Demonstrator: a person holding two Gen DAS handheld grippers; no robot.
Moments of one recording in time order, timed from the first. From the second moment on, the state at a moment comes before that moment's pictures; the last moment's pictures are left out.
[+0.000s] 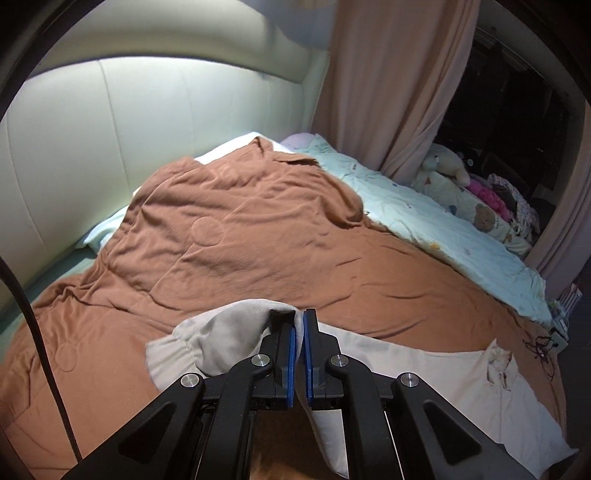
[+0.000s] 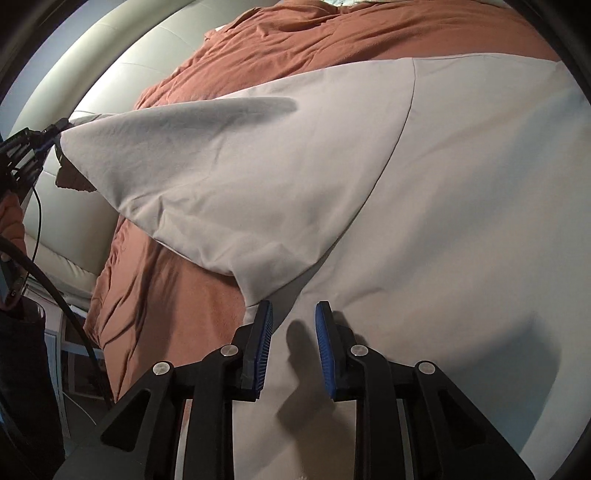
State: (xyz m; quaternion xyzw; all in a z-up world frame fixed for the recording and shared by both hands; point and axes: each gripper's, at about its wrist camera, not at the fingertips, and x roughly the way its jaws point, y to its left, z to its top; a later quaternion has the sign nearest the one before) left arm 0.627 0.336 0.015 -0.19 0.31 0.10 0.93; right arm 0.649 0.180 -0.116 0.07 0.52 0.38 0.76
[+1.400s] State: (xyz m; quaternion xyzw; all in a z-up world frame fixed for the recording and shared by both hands) left arm 0.585 -0.098 0.007 -0.05 0.50 -0.25 0.83; right arm 0.507 -0.162 -0.016 0.19 0.42 0.22 0.86
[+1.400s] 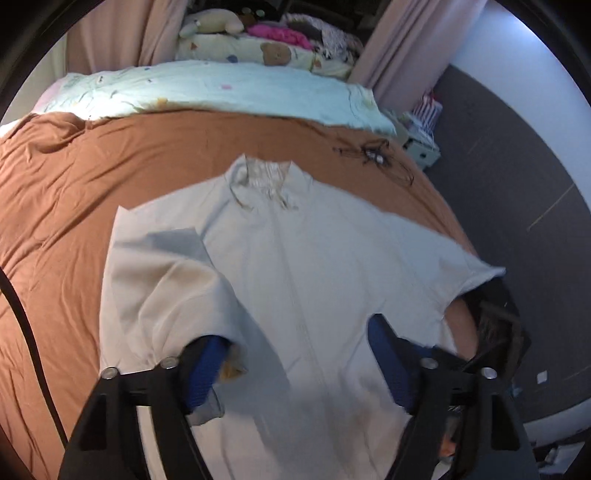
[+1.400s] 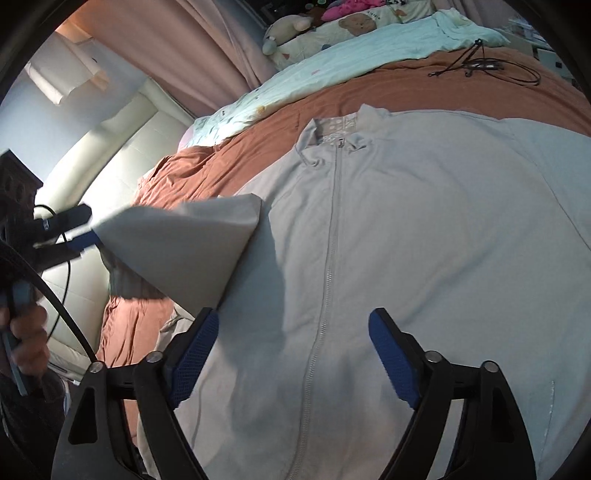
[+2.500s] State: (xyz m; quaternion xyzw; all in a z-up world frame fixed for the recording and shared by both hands) left arm 0.485 0.104 -0.075 -0.13 0.52 -0.09 0.84; right arm 0.496 0.016 -0.031 0.02 0.45 0.34 0.82
